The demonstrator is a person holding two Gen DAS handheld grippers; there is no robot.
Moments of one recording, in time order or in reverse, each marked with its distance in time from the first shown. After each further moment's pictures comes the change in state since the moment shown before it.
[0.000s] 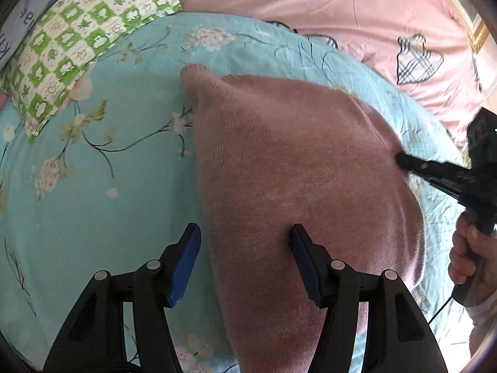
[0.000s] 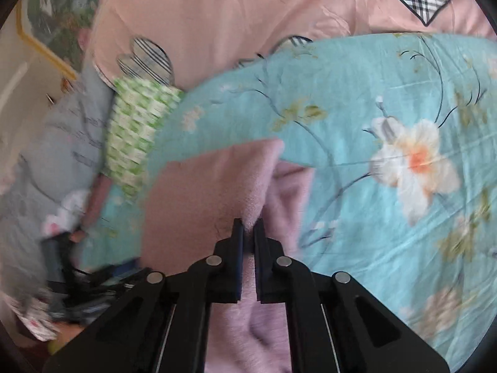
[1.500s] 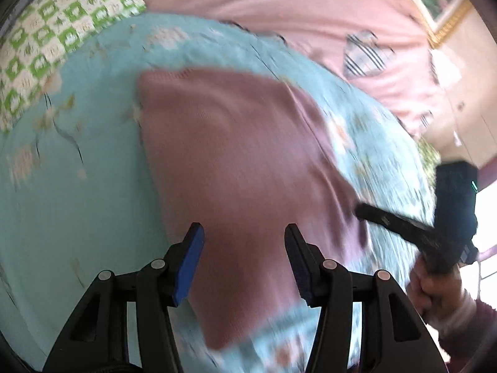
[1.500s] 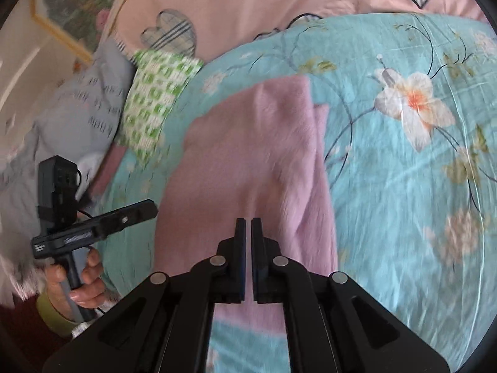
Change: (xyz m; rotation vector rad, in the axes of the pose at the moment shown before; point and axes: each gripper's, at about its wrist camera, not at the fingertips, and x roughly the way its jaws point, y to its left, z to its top) left arm -0.021 -0.014 -0.031 0.049 0.020 -0.249; right arm -0.040 0.033 -0.088 -0.047 0.015 0.052
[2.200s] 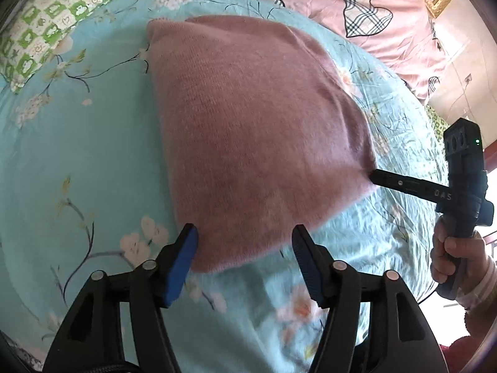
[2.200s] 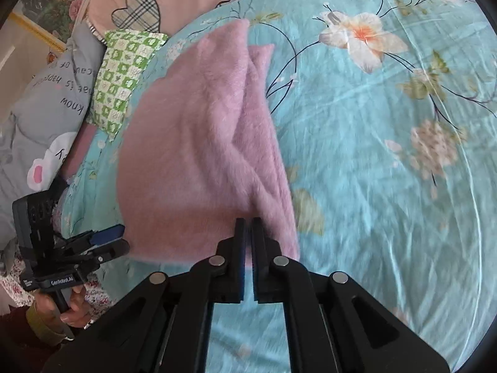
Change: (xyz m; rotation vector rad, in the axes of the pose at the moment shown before) left arm 0.007 -0.003 -0.072 0.031 0.057 0.085; right arm -0.007 -0.038 -0.053 0.084 0.084 -0.101
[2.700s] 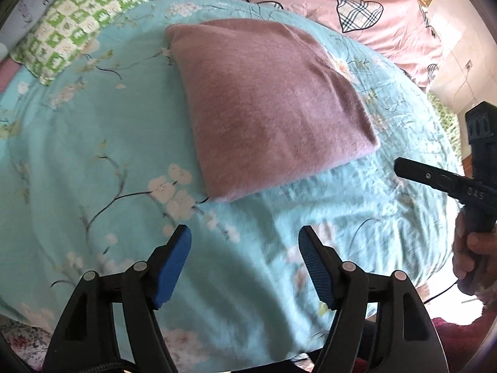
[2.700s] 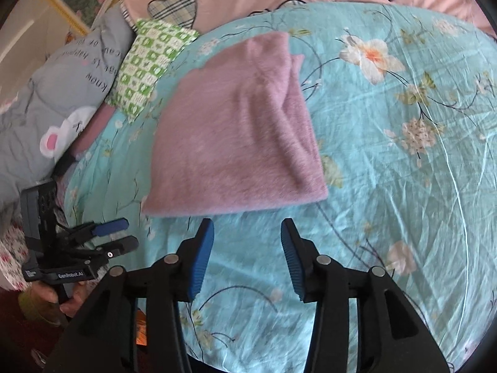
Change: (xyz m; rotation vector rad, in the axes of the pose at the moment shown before) left arm -0.041 0.006 -0.059 0.053 -0.047 0.091; right arm -0.035 0.048 -0.046 -0.123 -0.048 -0.039
